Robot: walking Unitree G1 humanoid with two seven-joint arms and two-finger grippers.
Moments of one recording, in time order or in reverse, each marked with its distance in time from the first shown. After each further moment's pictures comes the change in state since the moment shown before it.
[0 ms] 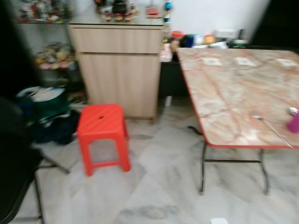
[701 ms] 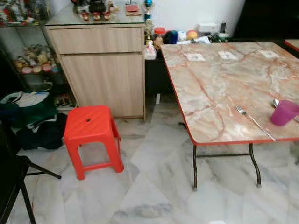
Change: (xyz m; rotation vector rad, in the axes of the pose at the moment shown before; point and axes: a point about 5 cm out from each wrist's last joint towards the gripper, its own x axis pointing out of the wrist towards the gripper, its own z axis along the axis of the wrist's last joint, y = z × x) left arm 0.001 -0.008 0.002 -0.005 -0.008 -0.017; right arm 0.000 -0.013 0.000 -0.007 0.003 -0.032
